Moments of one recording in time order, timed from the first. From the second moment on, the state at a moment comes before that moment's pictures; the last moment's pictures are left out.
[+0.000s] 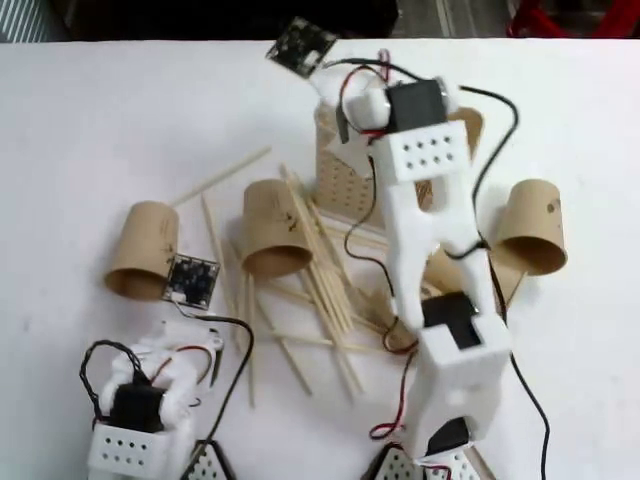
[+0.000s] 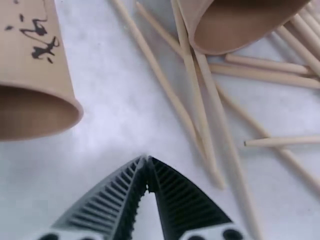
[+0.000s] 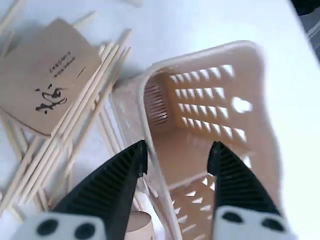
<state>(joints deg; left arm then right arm) 3.6 -103.6 97.2 73.4 -3.7 -17.8 18.2 -49.2 97.9 41.4</state>
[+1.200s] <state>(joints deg) 3.6 -103.6 97.2 73.4 -3.7 21.9 -19.8 23.0 69.0 74.7</state>
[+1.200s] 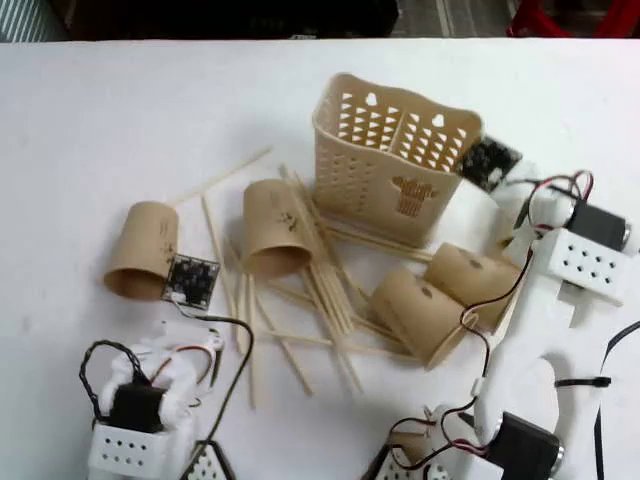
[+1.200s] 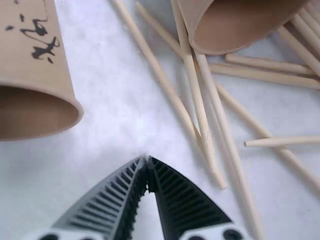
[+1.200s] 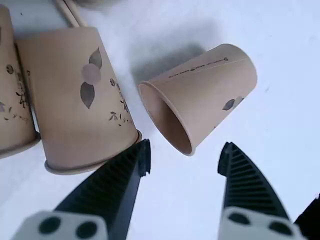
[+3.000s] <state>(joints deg) 3.6 -103.6 97.2 73.4 -3.7 28.0 -56.1 46.4 28.9 57.3</state>
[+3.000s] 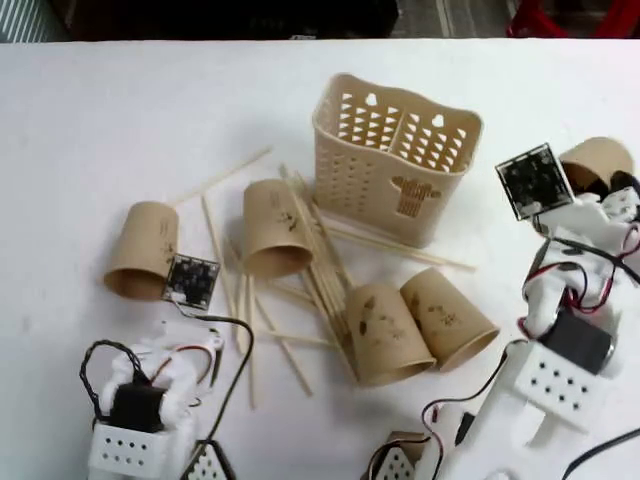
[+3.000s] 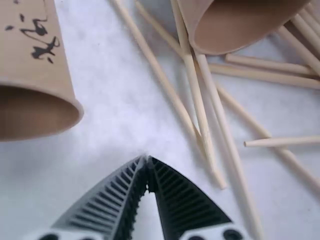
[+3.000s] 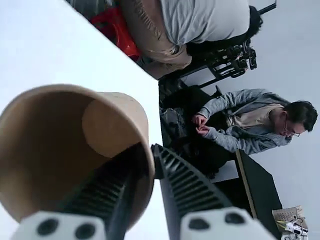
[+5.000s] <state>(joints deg) 3.6 -103.6 97.2 73.4 -3.7 1.6 -4.4 -31.0 94.0 17.5</state>
